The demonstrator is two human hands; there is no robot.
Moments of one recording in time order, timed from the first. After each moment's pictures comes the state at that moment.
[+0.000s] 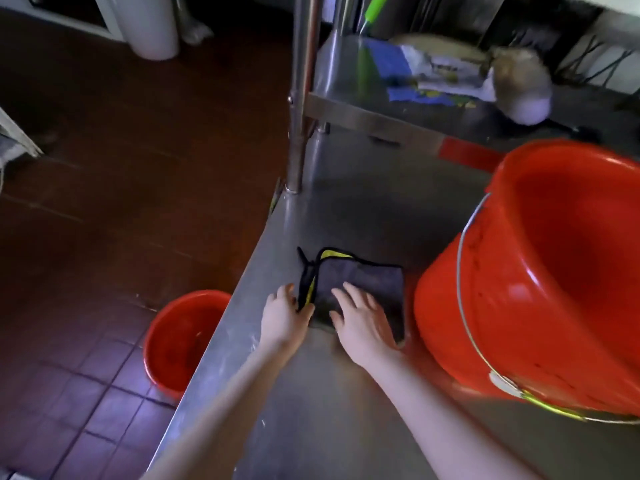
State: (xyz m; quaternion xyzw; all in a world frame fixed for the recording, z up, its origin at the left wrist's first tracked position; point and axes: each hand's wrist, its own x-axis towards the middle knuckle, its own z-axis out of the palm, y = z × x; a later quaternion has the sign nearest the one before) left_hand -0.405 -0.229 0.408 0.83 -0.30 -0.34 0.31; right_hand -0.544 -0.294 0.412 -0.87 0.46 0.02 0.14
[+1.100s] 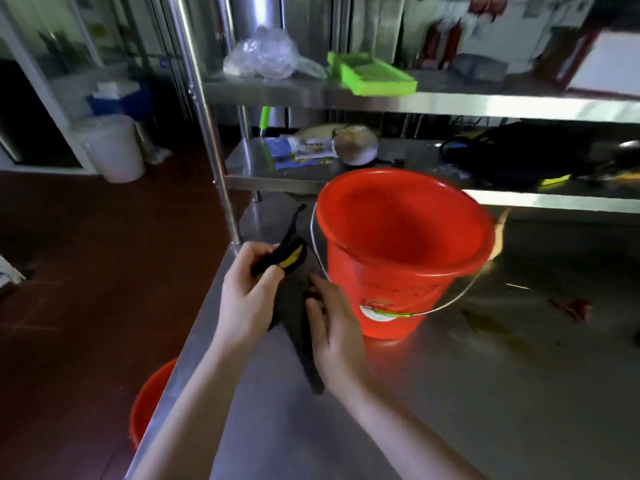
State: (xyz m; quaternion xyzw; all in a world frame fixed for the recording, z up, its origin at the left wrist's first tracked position) left_hand -0.550 -0.118 0.657 0.57 -0.47 -0.25 0.63; right_hand -0.681 -0.137 0.601 -0.73 0.39 -0.46 0.32
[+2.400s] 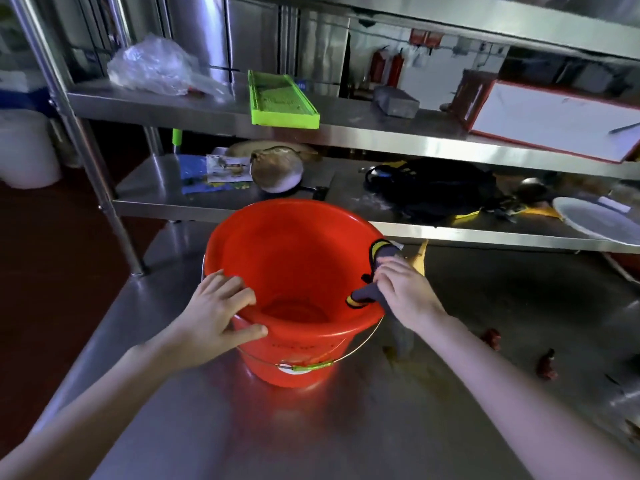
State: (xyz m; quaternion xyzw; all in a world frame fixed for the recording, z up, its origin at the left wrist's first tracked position) left_hand -0.587 -0.262 0.616 0.53 -0.82 0.01 0.24; right_hand -0.922 -0.364 0.649 -0.85 0.48 -0.20 0.03
